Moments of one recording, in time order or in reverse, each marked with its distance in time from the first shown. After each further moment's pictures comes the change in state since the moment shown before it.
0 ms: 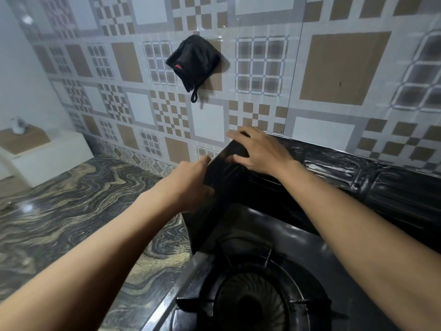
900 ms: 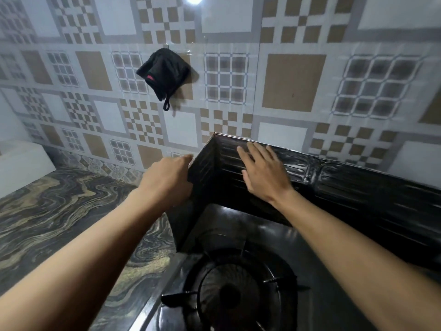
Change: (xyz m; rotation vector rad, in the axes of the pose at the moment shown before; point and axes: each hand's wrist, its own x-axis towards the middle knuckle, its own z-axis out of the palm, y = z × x) left_hand 0.002 0.012 -0.009 0.173 0.153 0.062; right_hand -0.087 0.005 0.001 -0.348 0.088 0.230
